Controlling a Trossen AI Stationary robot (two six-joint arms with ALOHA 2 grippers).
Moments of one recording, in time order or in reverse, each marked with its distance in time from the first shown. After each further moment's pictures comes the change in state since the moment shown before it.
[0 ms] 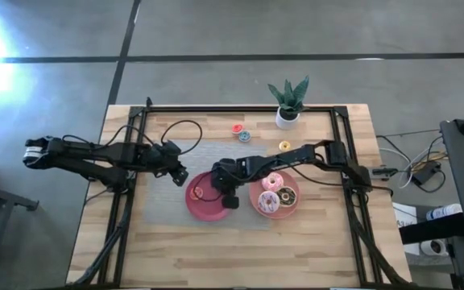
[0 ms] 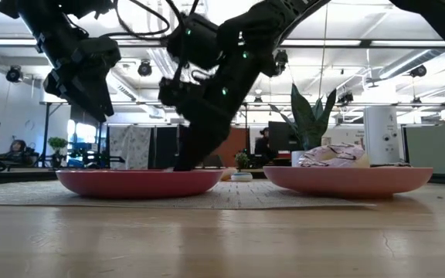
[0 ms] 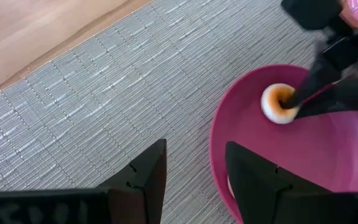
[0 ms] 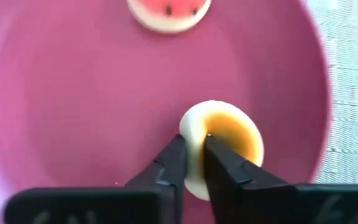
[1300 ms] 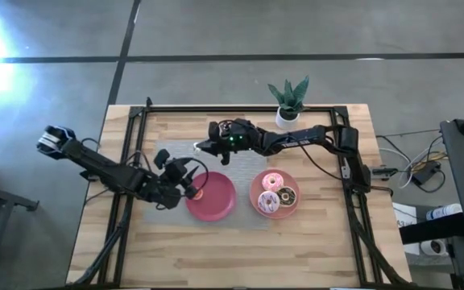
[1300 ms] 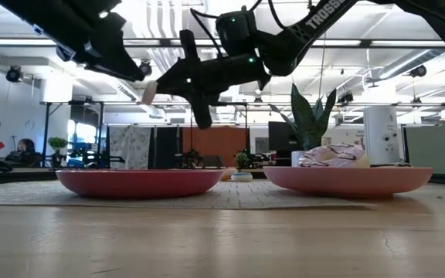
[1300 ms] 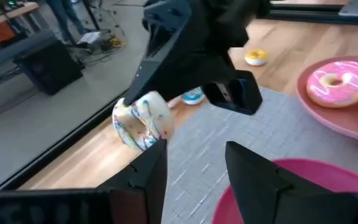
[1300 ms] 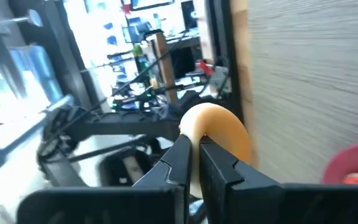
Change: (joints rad) left arm -0.412 0.185 0.000 0.351 -0.761 0.184; right arm -0.227 -0.125 -0.213 0.907 -0.184 1.779
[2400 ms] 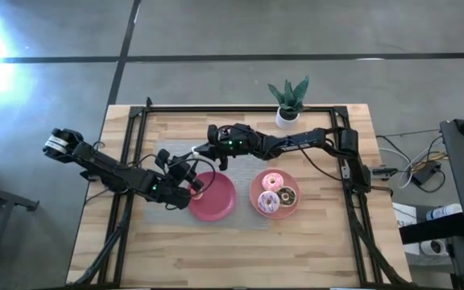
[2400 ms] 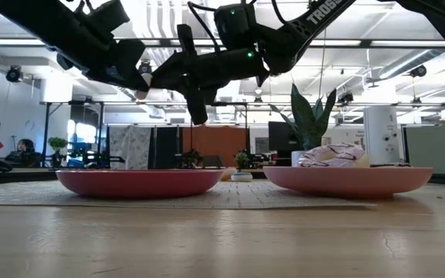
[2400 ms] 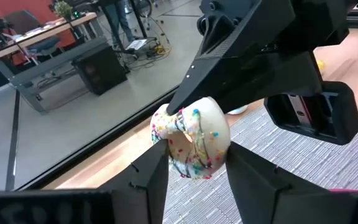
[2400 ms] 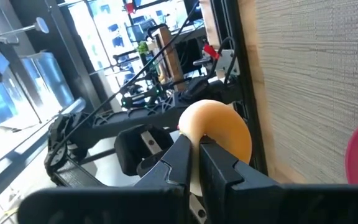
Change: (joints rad) left arm 0.054 0.125 0.003 0.016 -0.157 -0.102; right arm 0.042 -0.003 0.004 0.019 0.026 0.094
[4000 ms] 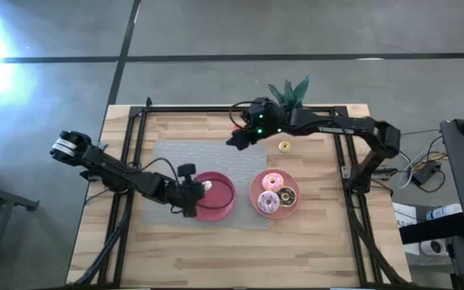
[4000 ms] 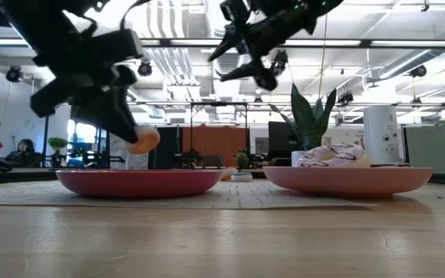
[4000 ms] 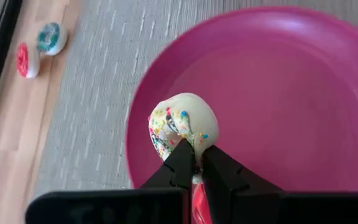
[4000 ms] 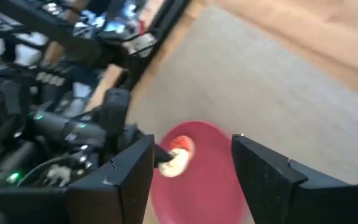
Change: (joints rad) left arm 0.008 0.113 0.023 0.012 0.671 0.549; right arm -0.119 -0.391 -0.002 -0.840 -0.114 -1.058
